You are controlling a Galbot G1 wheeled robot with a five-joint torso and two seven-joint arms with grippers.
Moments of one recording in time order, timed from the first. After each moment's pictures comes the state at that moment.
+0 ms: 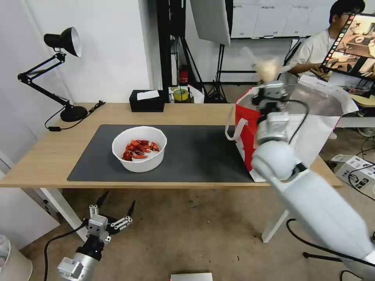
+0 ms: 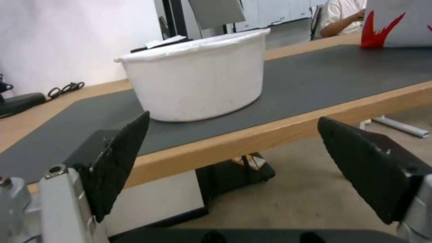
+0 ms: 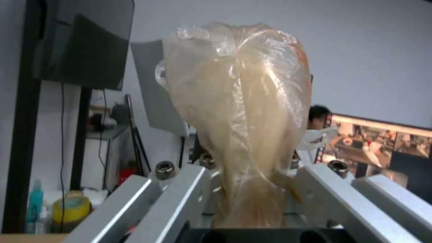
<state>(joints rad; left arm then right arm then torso) 1.80 -1.07 -0.58 -2.04 -0.23 -0.36 0.02 -0.54 0.87 0.02 1.92 0.52 -0.29 0.74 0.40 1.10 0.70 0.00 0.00</state>
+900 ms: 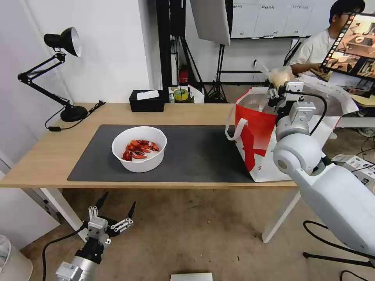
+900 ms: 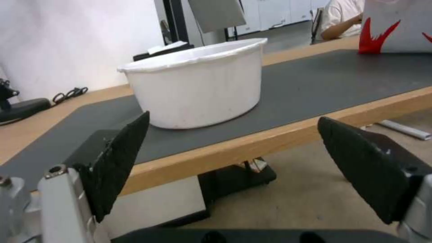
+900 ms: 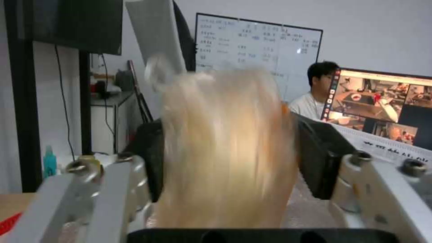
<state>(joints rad) 1.84 -1.09 -0.59 -2.08 -0.21 -0.36 0.02 -0.56 0.81 0.04 1.95 0.70 -0.34 0.77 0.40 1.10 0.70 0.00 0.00</state>
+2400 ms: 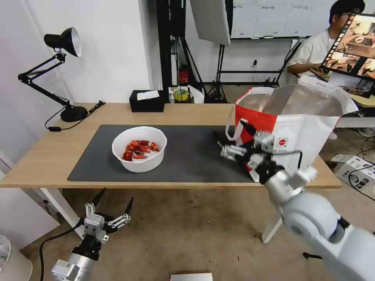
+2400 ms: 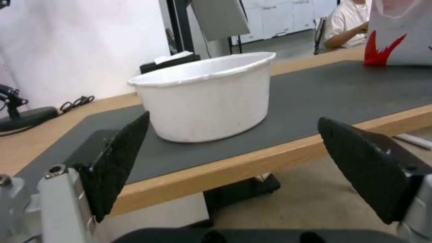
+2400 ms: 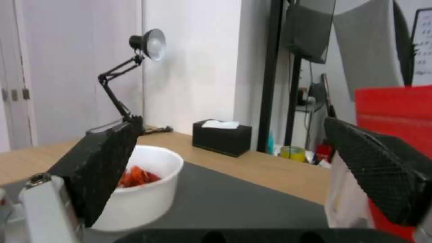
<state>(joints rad) 1.83 -1.08 -0.61 -2.08 -0.23 -0.37 0.02 -1.24 0.72 0.24 2.20 0.65 0.14 0.08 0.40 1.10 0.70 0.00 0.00</state>
